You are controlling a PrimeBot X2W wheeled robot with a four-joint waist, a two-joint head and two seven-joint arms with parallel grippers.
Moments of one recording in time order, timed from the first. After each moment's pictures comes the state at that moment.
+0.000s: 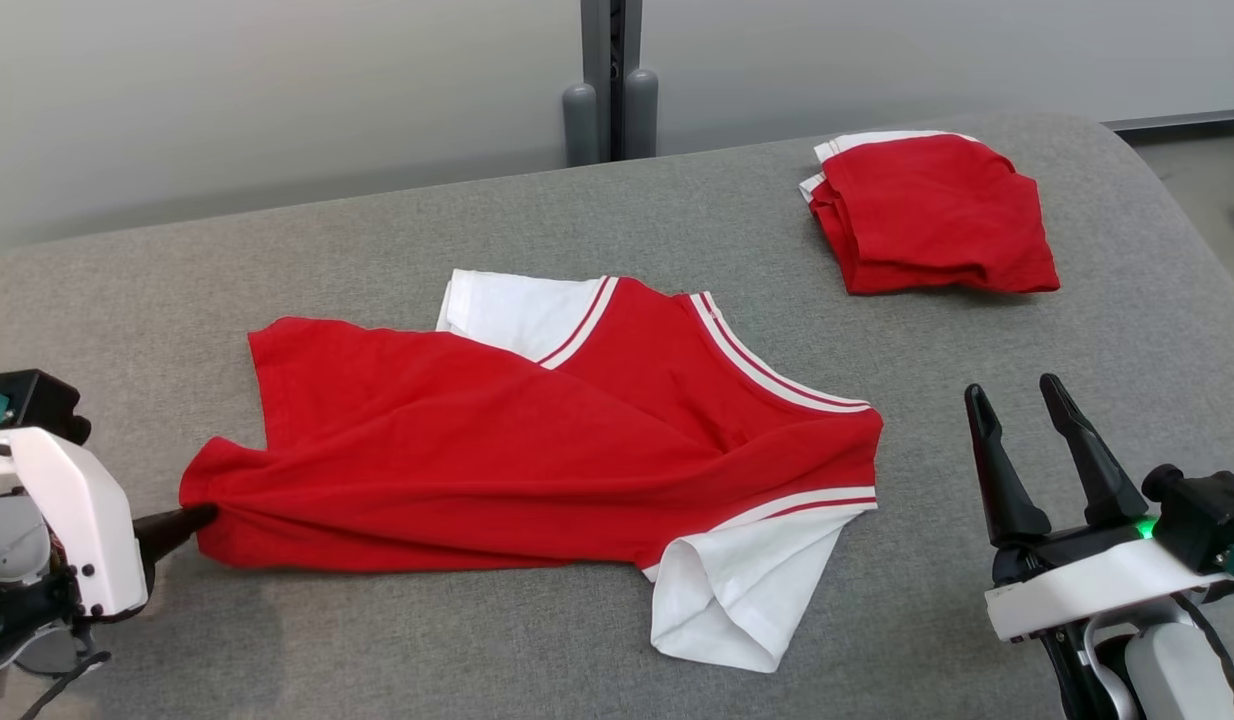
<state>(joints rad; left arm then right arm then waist) -0.38 0.67 -0.35 0.33 -1.10 -0.13 0.78 -0.17 -0.18 0.15 0.20 0.39 0.13 -0.26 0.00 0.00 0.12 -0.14</state>
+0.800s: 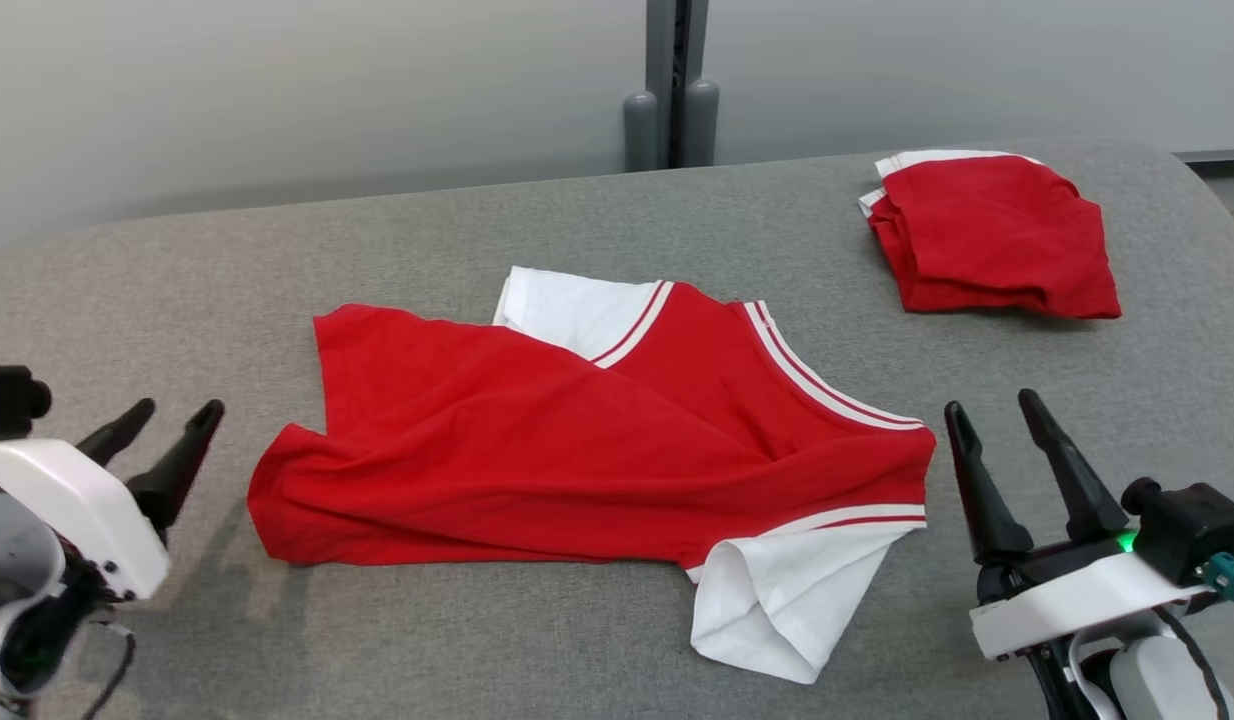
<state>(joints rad) -0.33 0.65 -0.33 0.26 -0.94 -0.08 0.30 -0.16 -0.18 0.19 0.20 0.40 0.13 -0.26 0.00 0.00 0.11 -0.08</state>
